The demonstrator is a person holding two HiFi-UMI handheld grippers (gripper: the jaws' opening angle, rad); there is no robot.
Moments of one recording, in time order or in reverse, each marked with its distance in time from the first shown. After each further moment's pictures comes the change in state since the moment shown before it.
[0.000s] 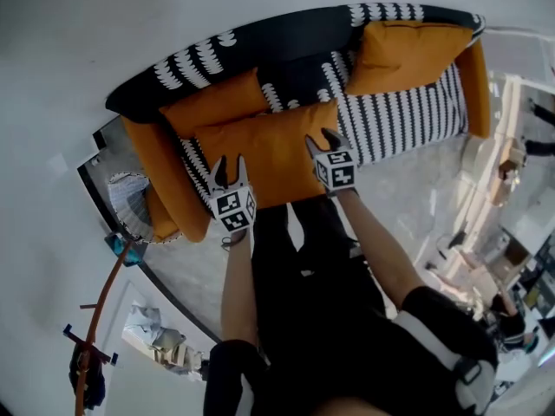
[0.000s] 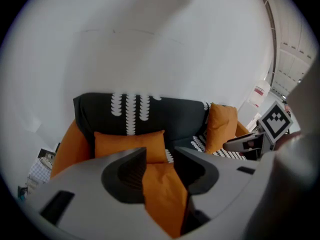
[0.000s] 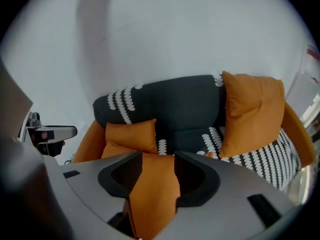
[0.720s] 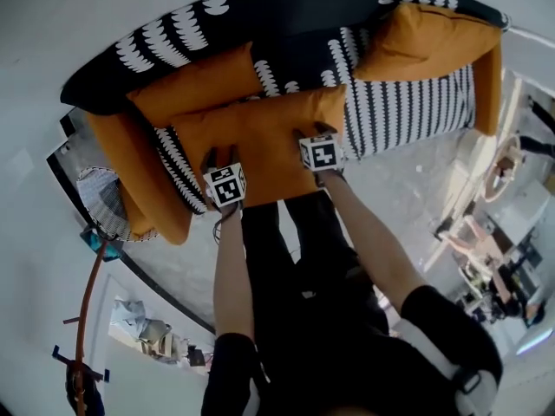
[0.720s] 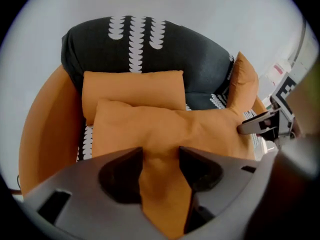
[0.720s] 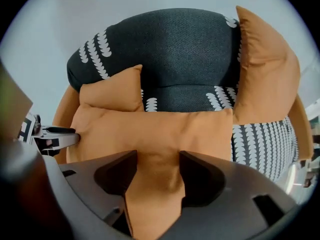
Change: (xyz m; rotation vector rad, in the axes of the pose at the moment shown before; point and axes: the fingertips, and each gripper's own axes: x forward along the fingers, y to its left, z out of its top) left arm 0.131 0.046 -0.173 -0.038 0.399 0.054; right arm 0.125 -0.016 -0.112 0.036 0.368 -0.047
